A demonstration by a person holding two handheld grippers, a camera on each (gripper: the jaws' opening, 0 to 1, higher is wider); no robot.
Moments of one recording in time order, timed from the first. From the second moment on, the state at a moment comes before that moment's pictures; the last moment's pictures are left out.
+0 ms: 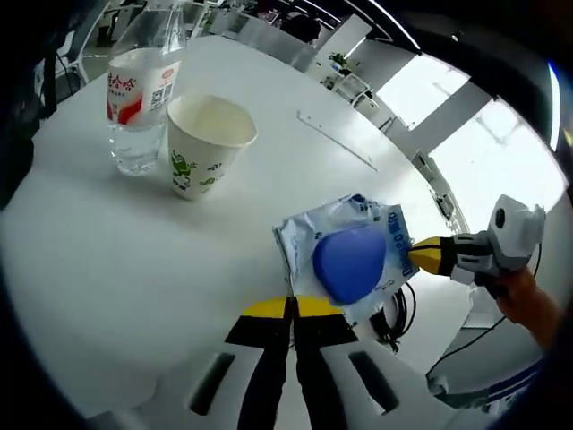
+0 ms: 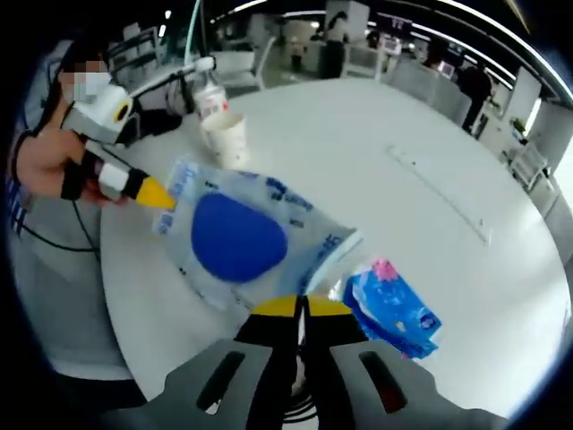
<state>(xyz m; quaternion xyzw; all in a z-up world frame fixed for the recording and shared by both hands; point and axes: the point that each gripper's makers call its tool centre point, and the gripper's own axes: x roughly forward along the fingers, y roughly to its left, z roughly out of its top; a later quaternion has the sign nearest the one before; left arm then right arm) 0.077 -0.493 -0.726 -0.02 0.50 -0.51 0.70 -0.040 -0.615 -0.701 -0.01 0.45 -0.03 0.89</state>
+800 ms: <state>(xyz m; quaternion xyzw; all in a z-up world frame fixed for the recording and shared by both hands) 0.104 -0.489 -0.743 0.03 0.49 -0.50 0.71 -0.049 -0.571 -0.735 0.12 0.42 -0.07 0.90</state>
